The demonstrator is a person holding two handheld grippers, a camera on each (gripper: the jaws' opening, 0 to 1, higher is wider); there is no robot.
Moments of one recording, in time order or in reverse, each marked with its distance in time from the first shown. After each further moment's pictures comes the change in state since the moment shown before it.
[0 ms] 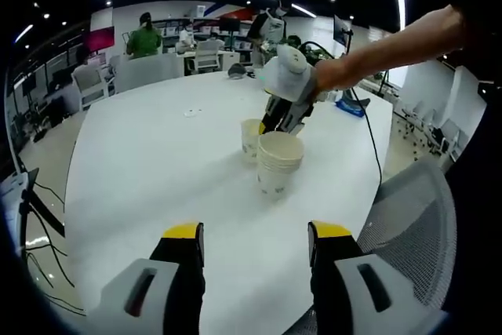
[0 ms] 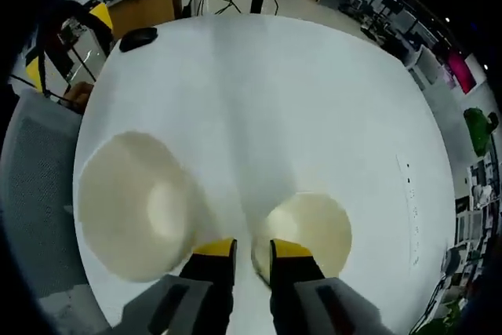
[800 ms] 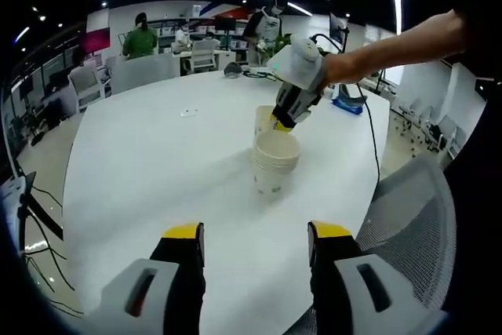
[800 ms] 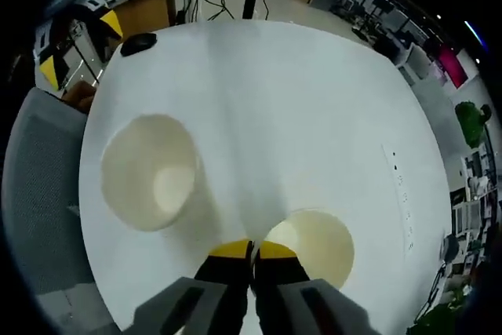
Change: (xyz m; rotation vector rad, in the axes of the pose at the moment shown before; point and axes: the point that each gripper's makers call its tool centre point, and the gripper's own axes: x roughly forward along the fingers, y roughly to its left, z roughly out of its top) left arm 0.001 -0.002 0.002 0.014 -0.002 -0.011; right arm -0.026 -0.001 -0.021 0.050 -0.037 -0.028
